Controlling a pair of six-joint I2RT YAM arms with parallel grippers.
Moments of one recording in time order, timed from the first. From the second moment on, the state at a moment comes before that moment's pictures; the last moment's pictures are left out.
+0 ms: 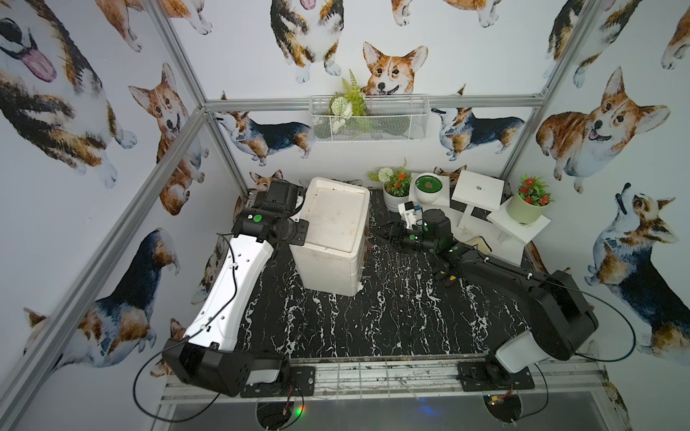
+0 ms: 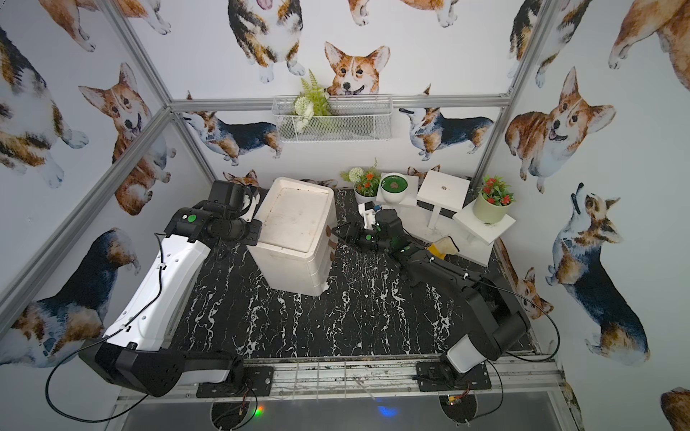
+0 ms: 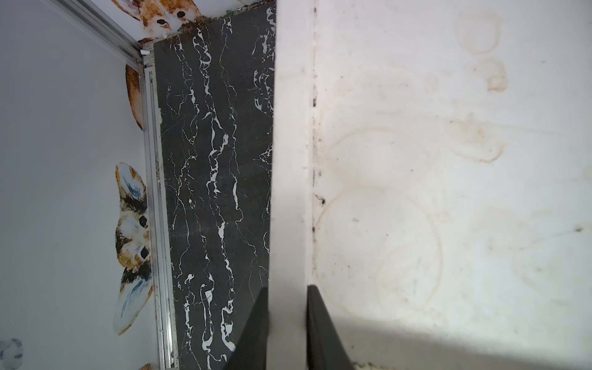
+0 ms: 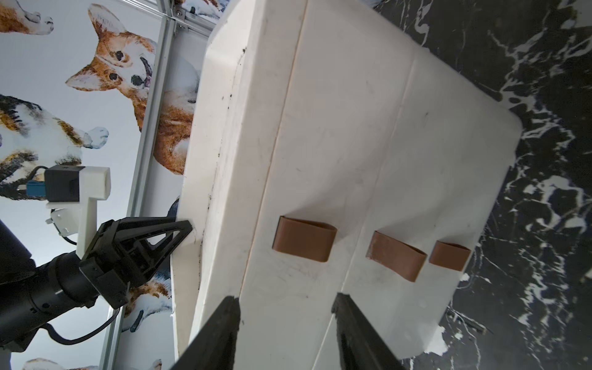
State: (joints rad) left arm -0.27 1.36 1.55 -1.16 -0.18 0.02; right arm 0.62 1.57 0.97 0.31 -0.53 1.07
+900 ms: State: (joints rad) left arm -0.26 1.33 1.49 -1.06 -0.21 0.01; right arm 0.63 1.83 1.02 0.77 -0.52 1.28
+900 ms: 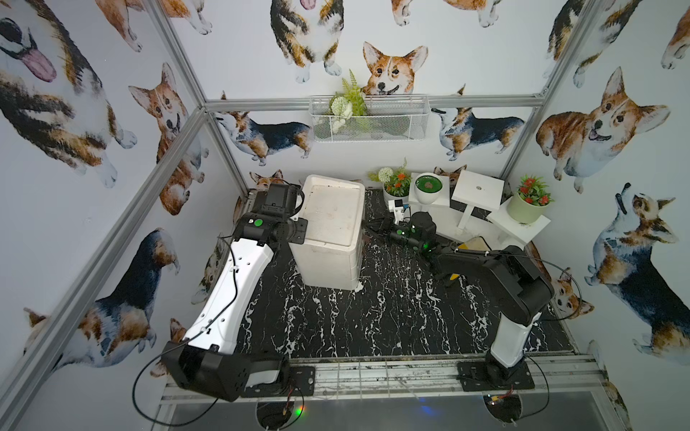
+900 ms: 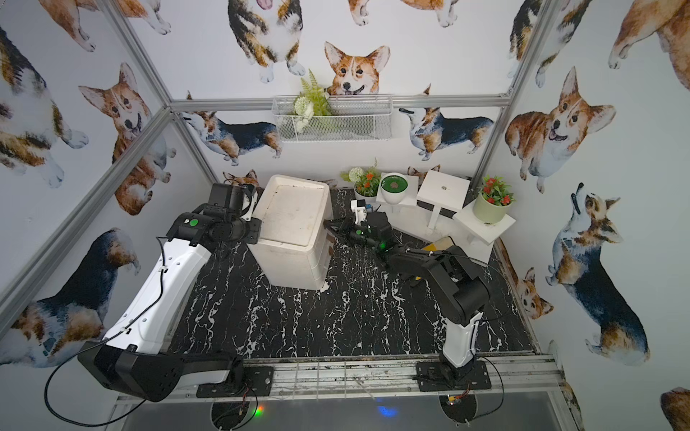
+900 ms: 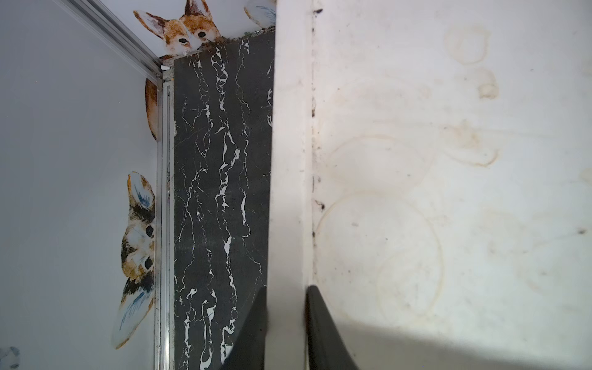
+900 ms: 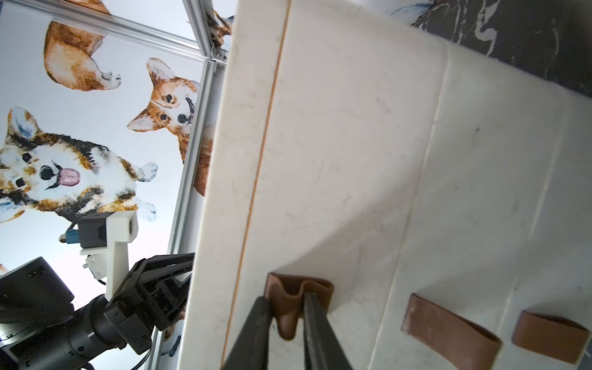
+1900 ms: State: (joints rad) left arm -0.27 1.30 1.44 -1.01 -0.20 0.02; right arm 0.42 1.30 0.77 0.21 -0.47 1.02
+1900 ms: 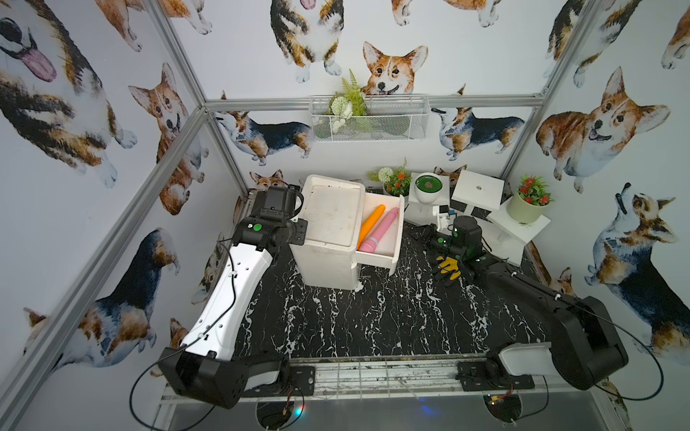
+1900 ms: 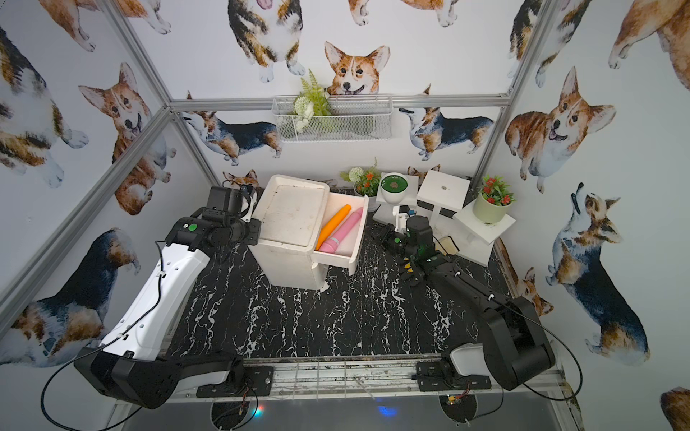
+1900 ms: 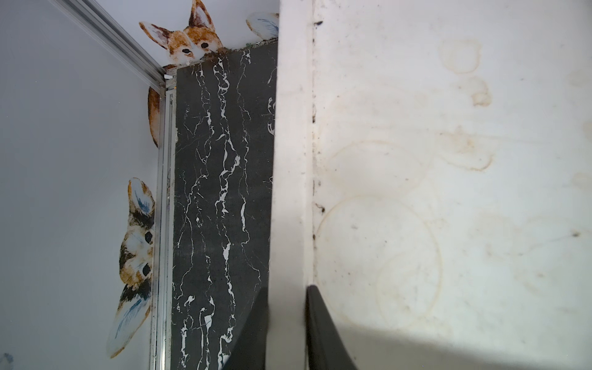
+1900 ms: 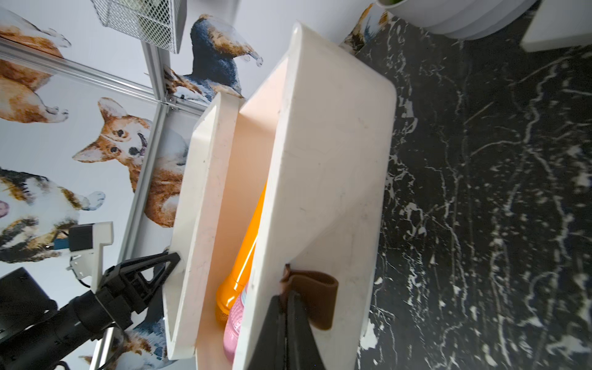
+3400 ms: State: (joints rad) left arm -0.26 1.07 1.23 -0.80 -0.14 -0.08; right arm 0.85 1.77 1.98 -1.28 0.20 0.97
